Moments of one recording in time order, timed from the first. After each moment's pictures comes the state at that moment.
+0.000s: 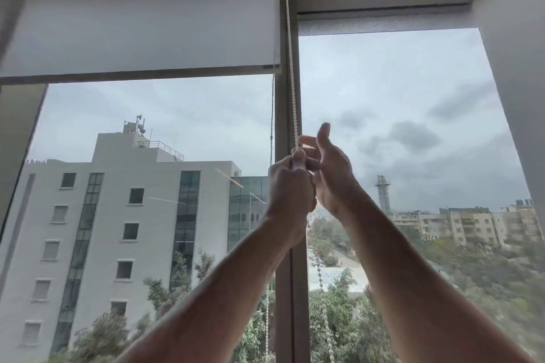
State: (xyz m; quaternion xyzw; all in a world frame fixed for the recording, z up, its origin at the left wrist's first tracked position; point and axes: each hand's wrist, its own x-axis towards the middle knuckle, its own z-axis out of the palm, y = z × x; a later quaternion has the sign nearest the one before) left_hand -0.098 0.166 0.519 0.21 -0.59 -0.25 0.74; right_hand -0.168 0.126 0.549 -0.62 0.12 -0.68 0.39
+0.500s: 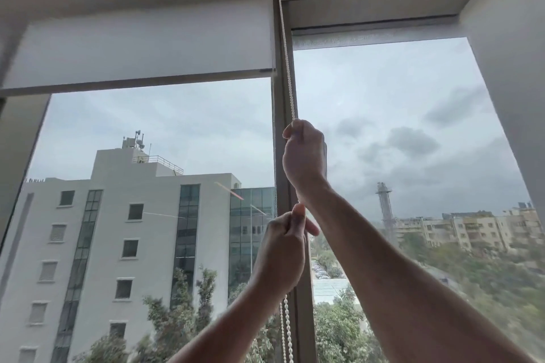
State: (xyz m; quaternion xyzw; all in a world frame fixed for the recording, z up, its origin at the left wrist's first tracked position) left_hand -0.066 0.131 0.461 0.29 -0.69 -0.08 0.66; right_hand -0.126 0.133 0.588 -0.59 0.20 -0.79 0.04
